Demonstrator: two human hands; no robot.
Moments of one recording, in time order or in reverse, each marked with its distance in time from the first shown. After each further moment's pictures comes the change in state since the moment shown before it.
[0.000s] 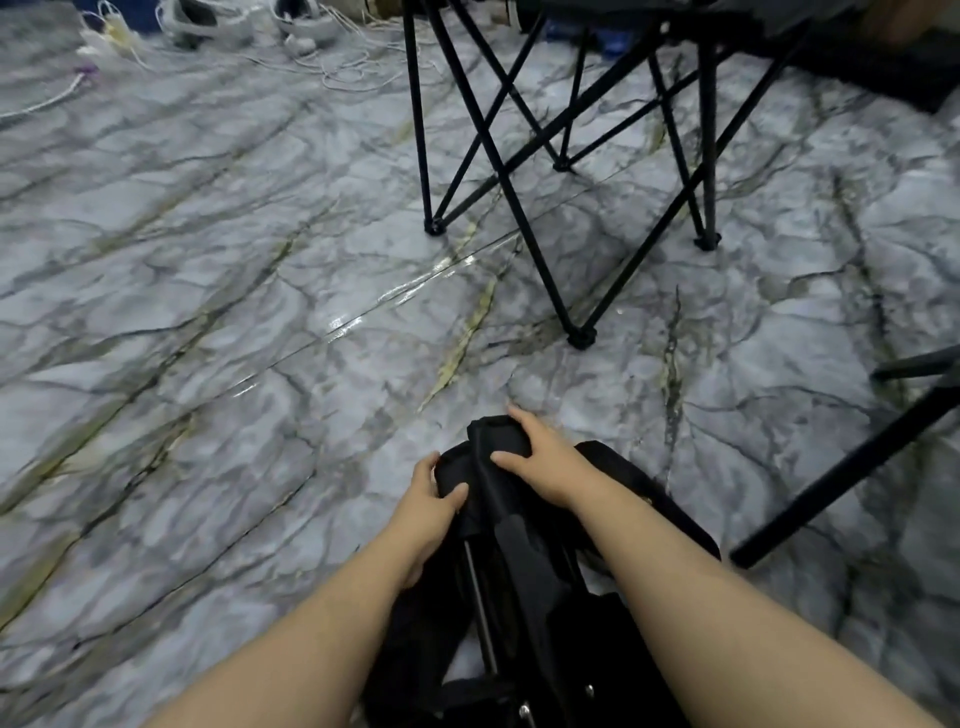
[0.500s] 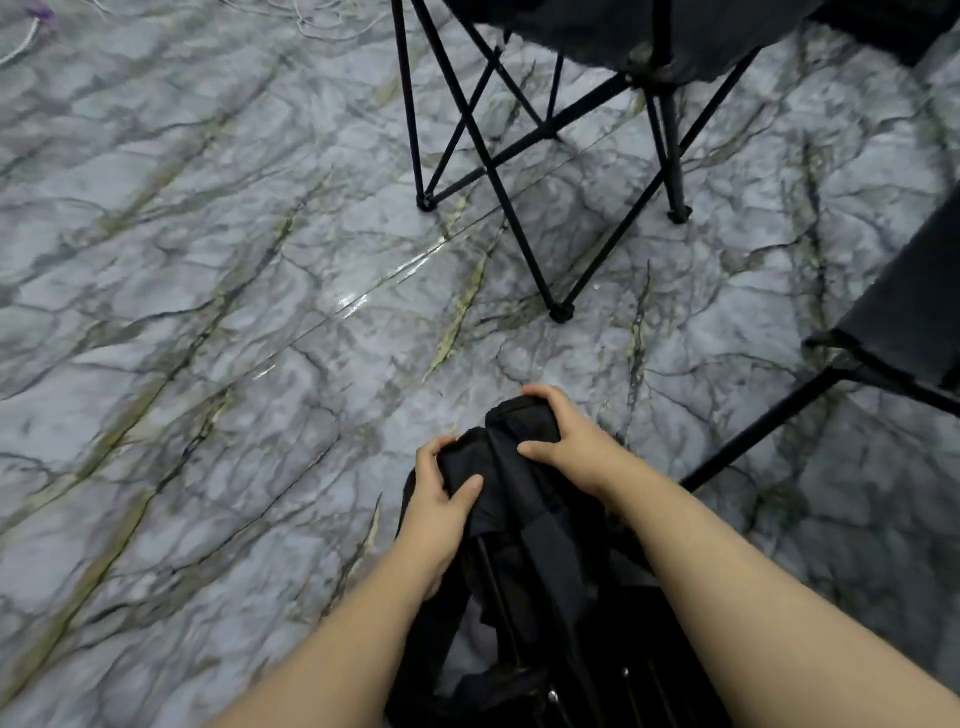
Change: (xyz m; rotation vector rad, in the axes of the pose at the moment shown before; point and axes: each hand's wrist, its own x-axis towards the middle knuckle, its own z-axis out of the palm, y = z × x) left_hand -0.132 0.051 -0.007 -0.260 -0.059 0.138; right_hand -0.119 -0.069 -0.061 0.178 -0.050 0.083
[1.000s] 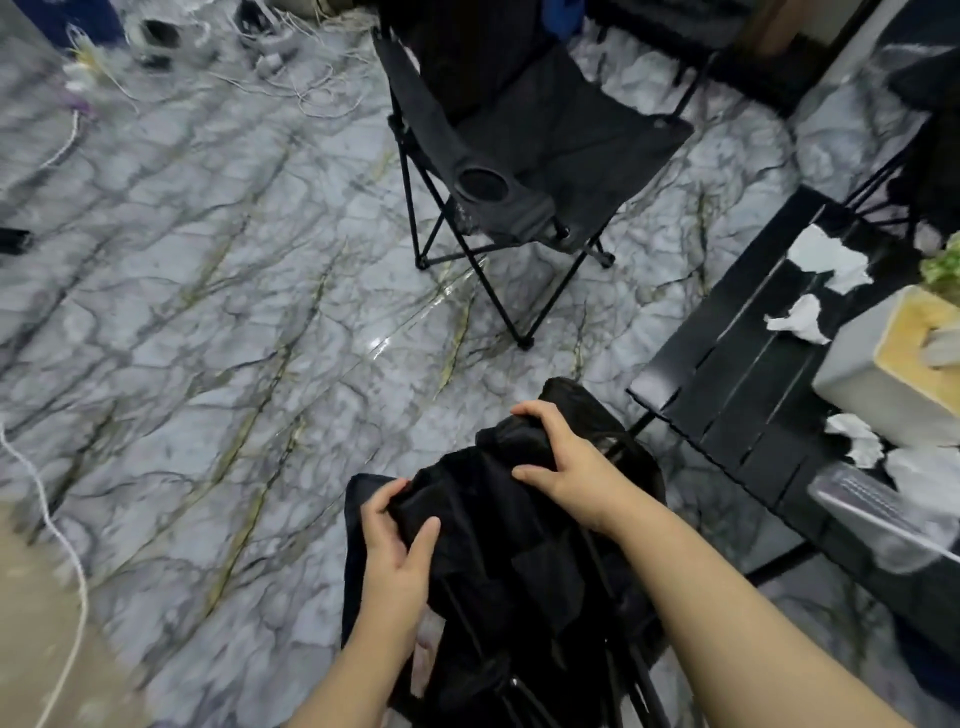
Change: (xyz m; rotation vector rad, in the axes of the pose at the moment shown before) left_hand -0.266 0.228 -0.037 0.016 0.114 0.204; right_hand -0.266 -0.226 -0.053 -0.035 0.041 -0.080
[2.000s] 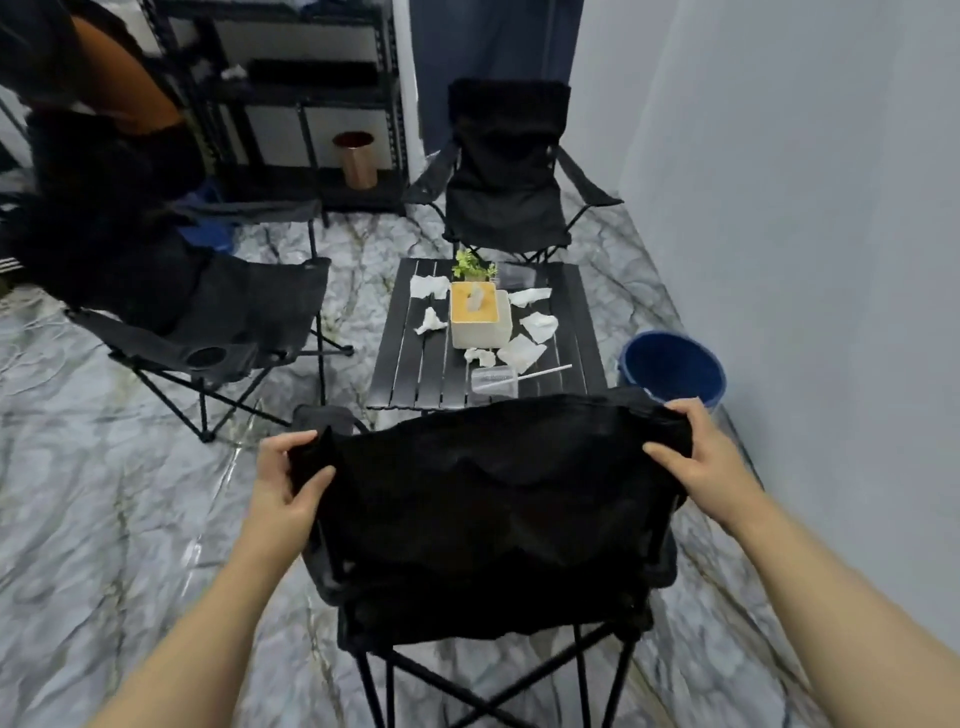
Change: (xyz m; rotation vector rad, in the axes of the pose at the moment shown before) left_hand -0.187 0.207 0.021 0.313 -0.751 0.482; right_hand -0.538 0.019 -0.014 0.204 1.134 0.190
